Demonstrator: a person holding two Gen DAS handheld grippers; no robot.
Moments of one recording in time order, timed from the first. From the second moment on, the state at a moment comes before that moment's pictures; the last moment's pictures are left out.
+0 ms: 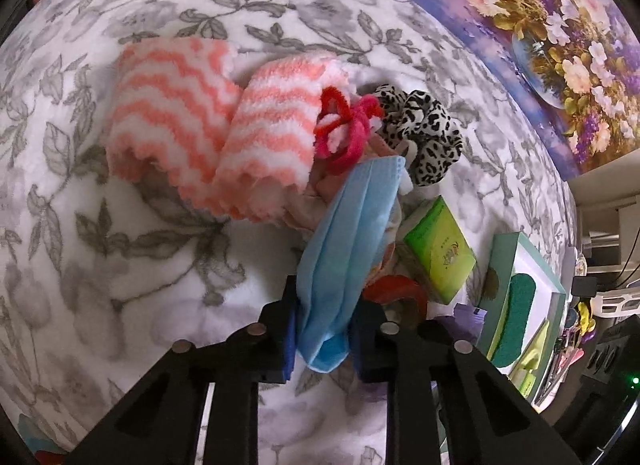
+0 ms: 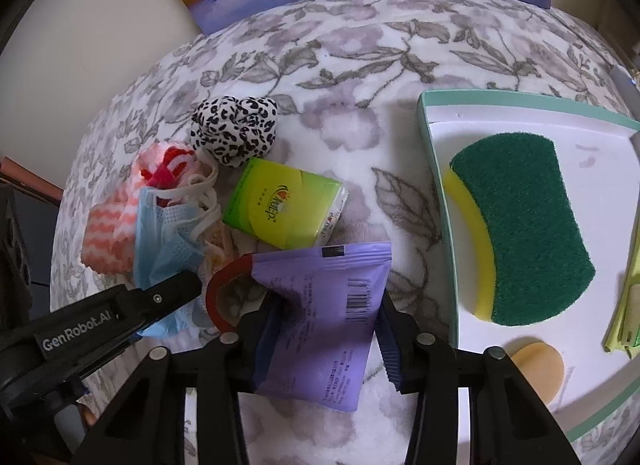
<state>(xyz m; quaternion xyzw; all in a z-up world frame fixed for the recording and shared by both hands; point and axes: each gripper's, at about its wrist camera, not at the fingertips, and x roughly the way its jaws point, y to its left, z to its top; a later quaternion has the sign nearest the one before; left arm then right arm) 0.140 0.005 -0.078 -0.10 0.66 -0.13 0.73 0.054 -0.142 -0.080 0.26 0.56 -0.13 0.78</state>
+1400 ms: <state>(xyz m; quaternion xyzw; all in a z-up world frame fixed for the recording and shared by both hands) 0.079 -0.105 0.018 0.01 0.58 -0.22 0.78 -0.011 -0.242 -0.001 0.29 0.48 -0.18 0.81</state>
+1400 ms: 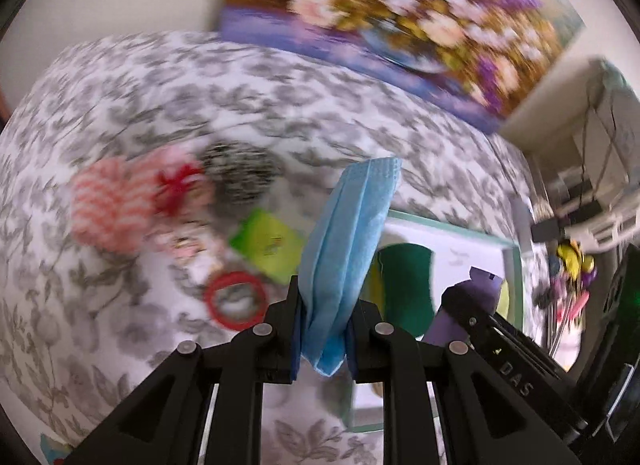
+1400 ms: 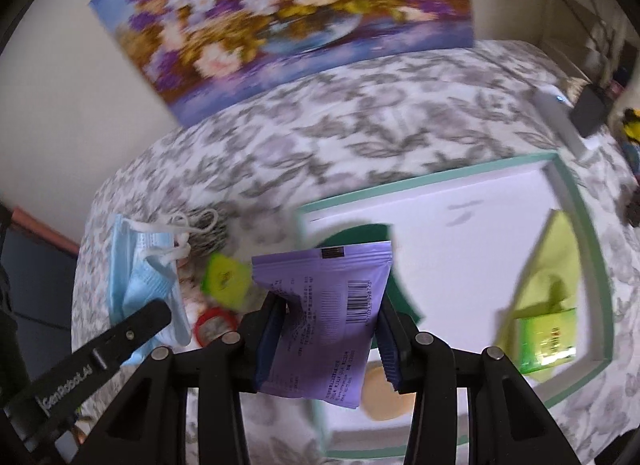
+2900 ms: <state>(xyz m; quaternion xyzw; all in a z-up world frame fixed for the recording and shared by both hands) 0.054 -0.230 -0.036 0.10 0.59 -0.25 0.76 -0.095 -0.380 -0.028 0.29 0.49 -0.32 0.76</state>
